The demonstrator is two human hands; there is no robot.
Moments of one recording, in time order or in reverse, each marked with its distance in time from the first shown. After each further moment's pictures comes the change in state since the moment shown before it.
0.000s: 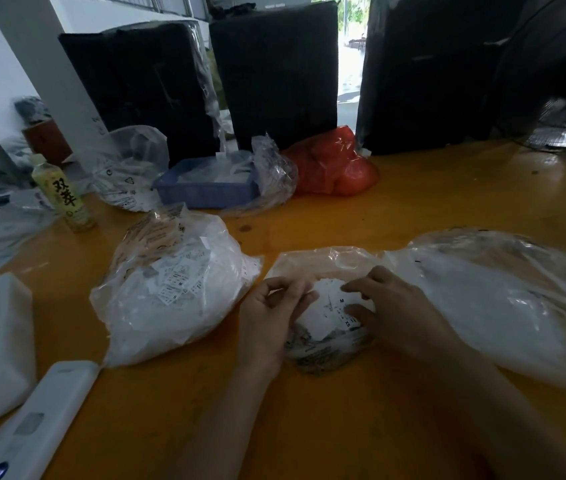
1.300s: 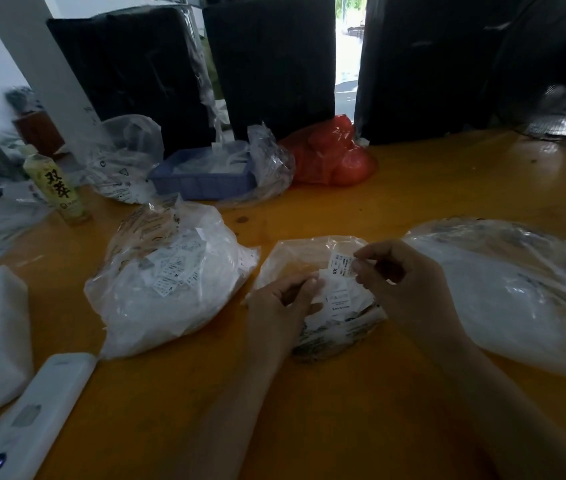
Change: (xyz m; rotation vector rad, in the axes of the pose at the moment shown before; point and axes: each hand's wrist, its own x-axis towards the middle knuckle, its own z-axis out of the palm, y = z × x) left_hand -0.002 -0.015 0.000 0.463 -0.079 0.193; right_hand -0.015 -0.017 -0.014 0.673 0.493 -0.040
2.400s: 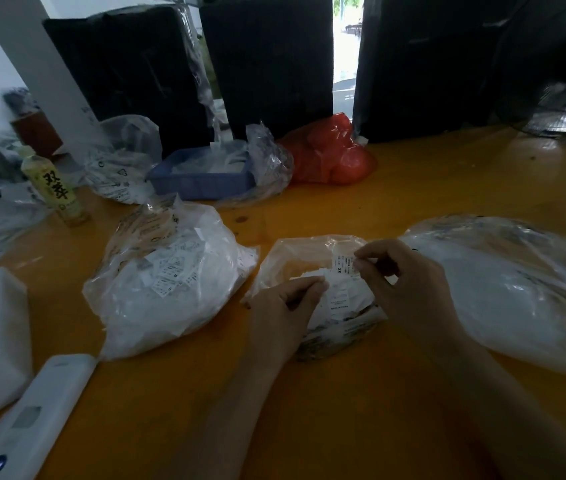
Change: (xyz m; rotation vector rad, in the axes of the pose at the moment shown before) left_hand -0.002 0.002 -0.003 0.369 -0.018 0.176; right_hand 0.003 0.010 0.001 -0.212 0.022 -0.149
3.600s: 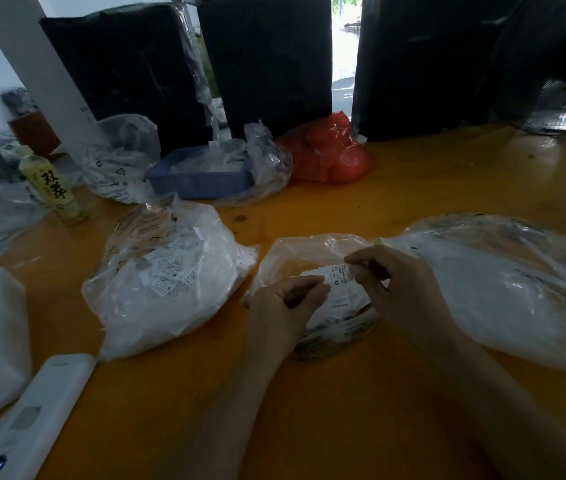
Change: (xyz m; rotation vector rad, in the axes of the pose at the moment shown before) left_hand 0.000 -0.003 -0.002 -0.210 -0.077 -0.085; right_hand 0.000 0.003 0.004 -0.048 -0.110 -0.006
